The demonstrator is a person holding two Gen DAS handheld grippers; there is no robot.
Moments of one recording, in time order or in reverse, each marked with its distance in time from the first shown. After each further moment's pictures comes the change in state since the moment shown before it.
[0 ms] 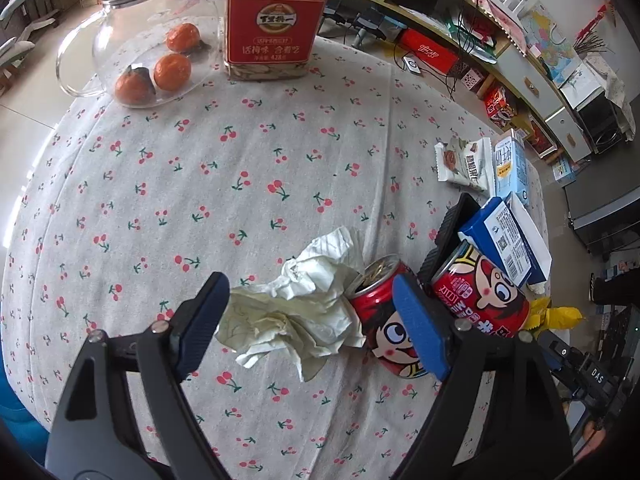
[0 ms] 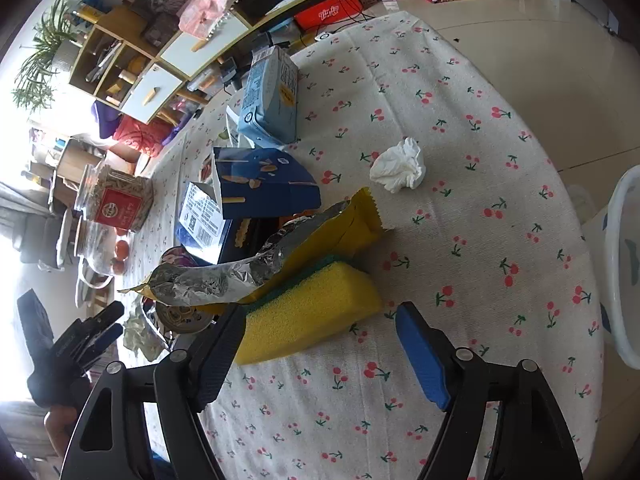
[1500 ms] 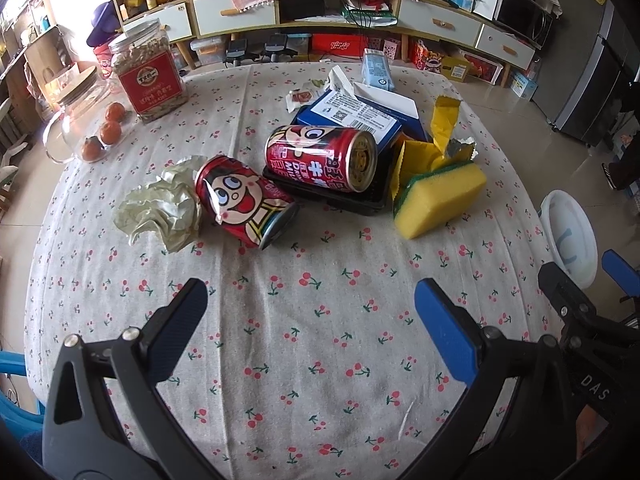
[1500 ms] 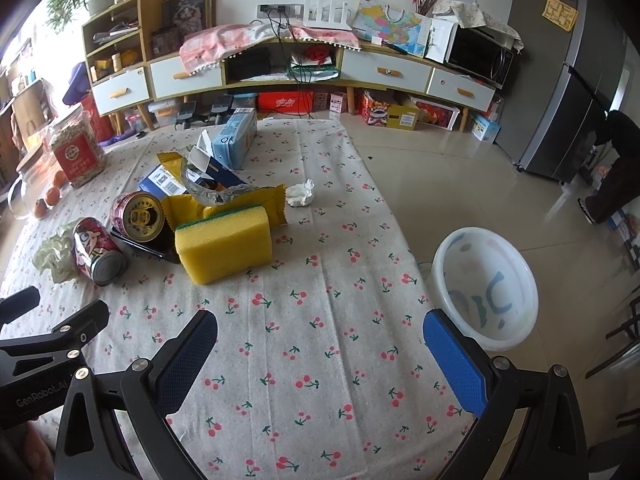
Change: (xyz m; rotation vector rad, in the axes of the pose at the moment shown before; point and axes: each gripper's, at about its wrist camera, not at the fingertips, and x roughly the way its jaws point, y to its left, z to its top) left arm -0.040 -0.112 -0.129 0.382 -0.176 0.056; right arm -0.080 0.036 -0.133 -0.277 -0.403 -0.529
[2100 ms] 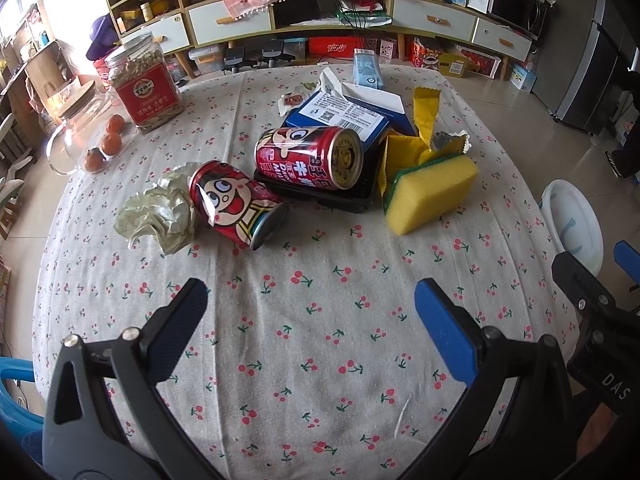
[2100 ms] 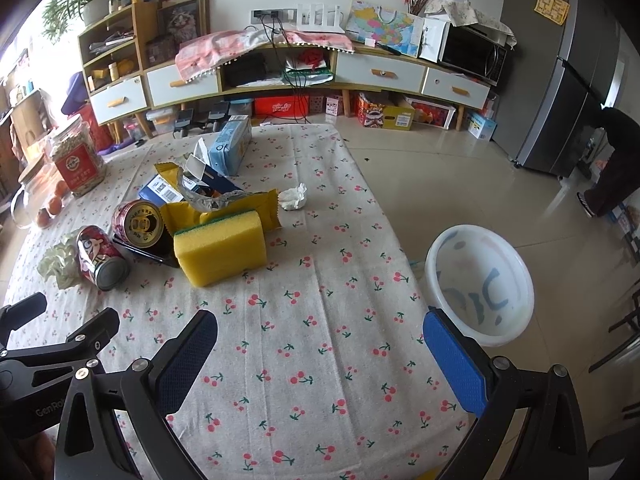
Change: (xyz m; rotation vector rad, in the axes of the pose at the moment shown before) left arm -0.003 -0.018 -0.006 0.047 -0.017 0.037; right arm -0.010 -0.012 -0.003 0.036 -0.013 0.011
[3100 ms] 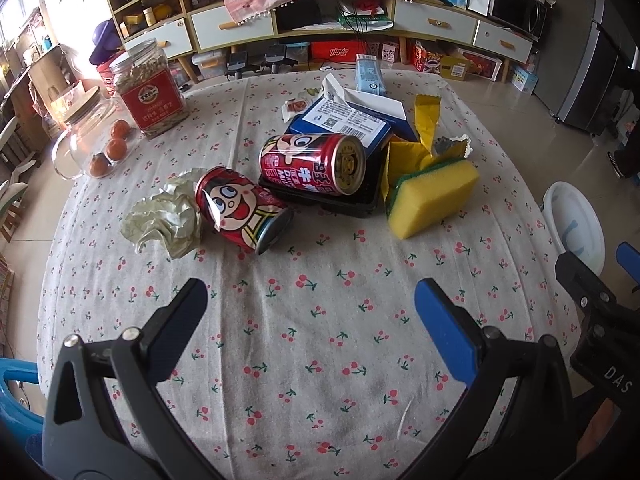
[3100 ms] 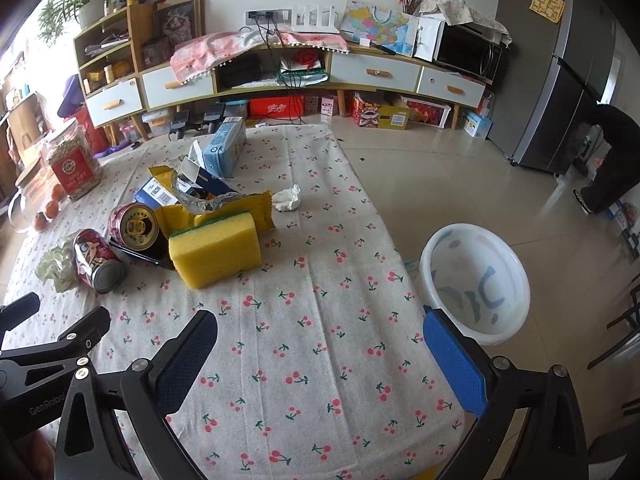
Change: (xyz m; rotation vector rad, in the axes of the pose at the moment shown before) left arm -0.004 0.000 0.001 0.004 -0.013 0.015; right arm -0.001 -0.002 0.001 0.011 0.001 -0.014
